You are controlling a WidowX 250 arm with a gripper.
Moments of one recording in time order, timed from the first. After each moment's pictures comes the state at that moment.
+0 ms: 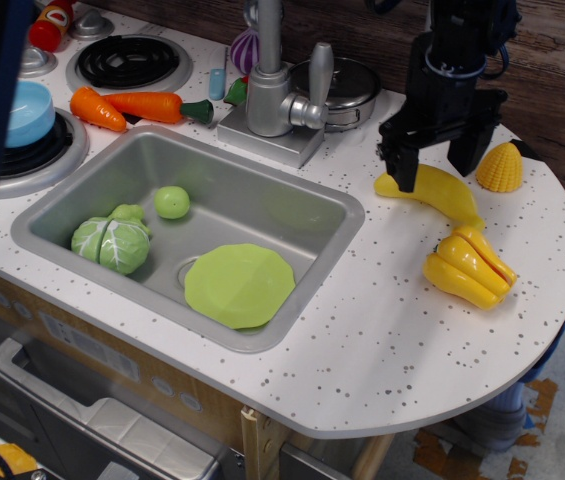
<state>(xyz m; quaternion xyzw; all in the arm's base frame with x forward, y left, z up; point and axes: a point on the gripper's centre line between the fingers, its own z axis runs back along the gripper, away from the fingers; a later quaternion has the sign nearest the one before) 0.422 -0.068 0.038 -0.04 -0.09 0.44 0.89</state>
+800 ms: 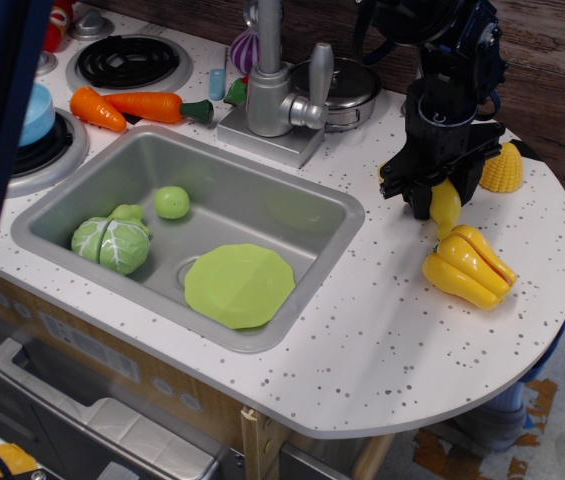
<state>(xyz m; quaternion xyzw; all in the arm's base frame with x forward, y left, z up) 0.422 -0.071 0.010 -0.07 -0.13 0.42 0.90</state>
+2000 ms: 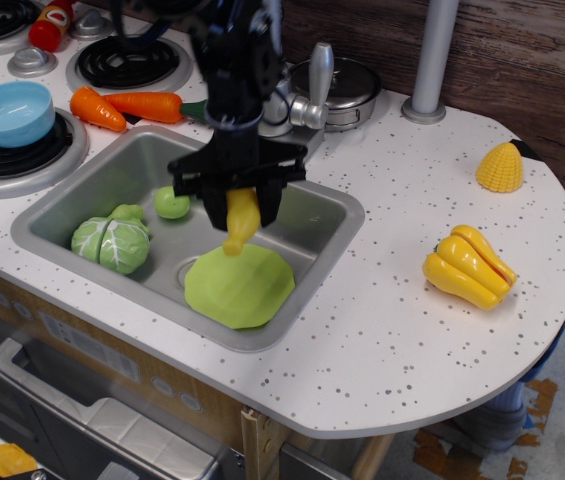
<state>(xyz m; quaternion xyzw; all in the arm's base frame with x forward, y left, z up) 0.316 0.056 0.011 -0.01 -0.10 0.35 0.93</state>
